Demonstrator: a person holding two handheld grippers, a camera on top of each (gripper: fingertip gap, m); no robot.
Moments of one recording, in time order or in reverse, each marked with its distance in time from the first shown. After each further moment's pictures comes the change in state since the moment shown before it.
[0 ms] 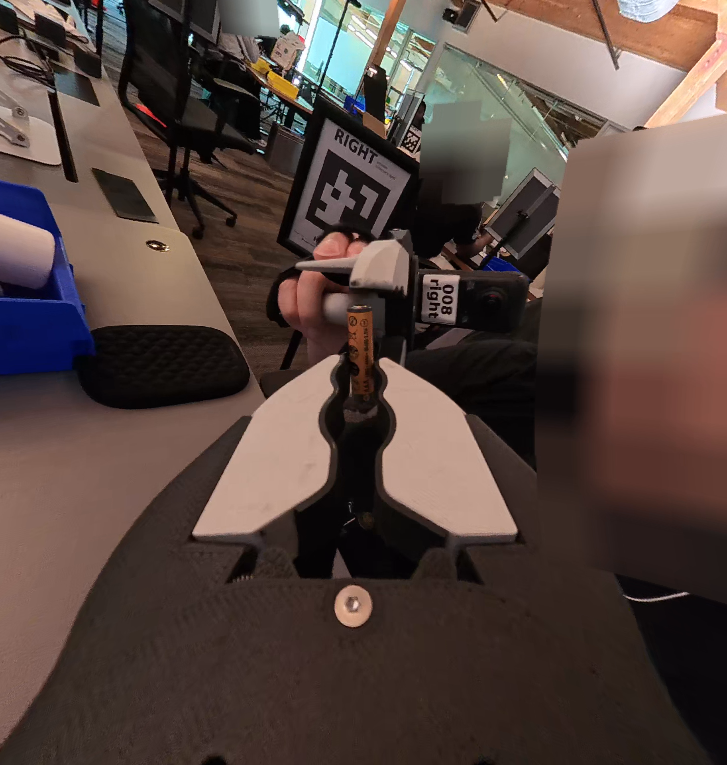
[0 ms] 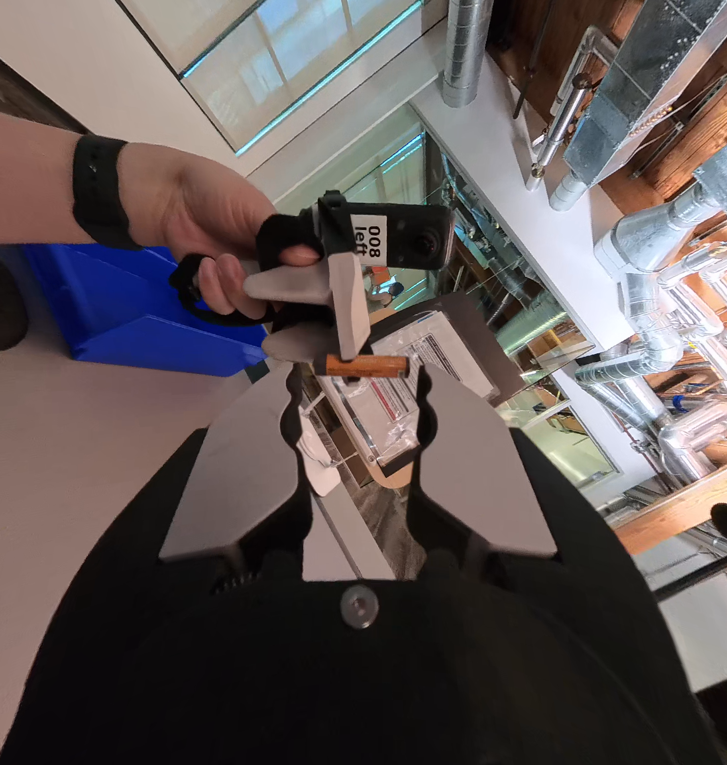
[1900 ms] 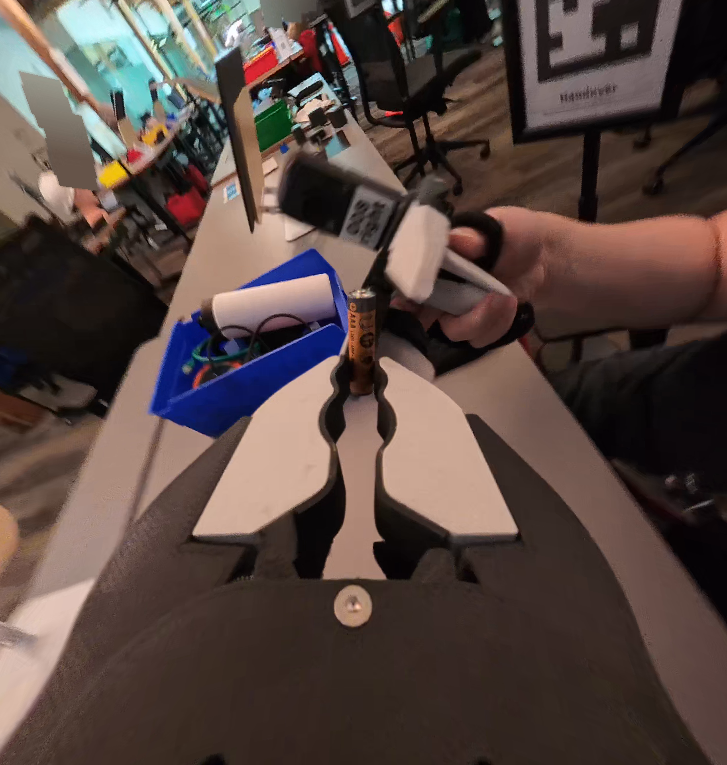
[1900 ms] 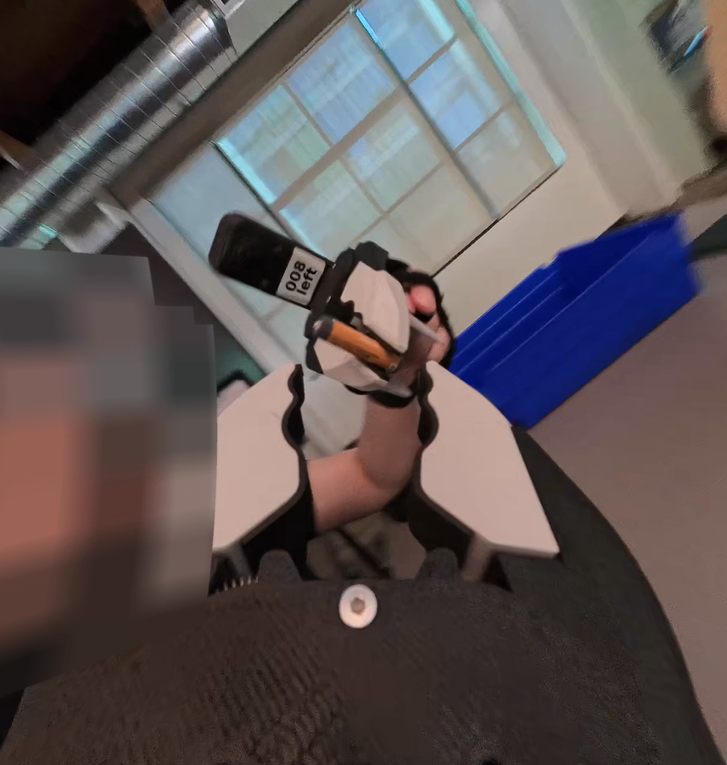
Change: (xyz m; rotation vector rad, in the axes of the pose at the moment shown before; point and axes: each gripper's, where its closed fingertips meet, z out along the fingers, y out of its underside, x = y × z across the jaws) left arm -0.061 0.012 0.011 -0.146 -0.620 0.690; right arm -0.009 0.048 -0.010 0.188 -0.650 1.803
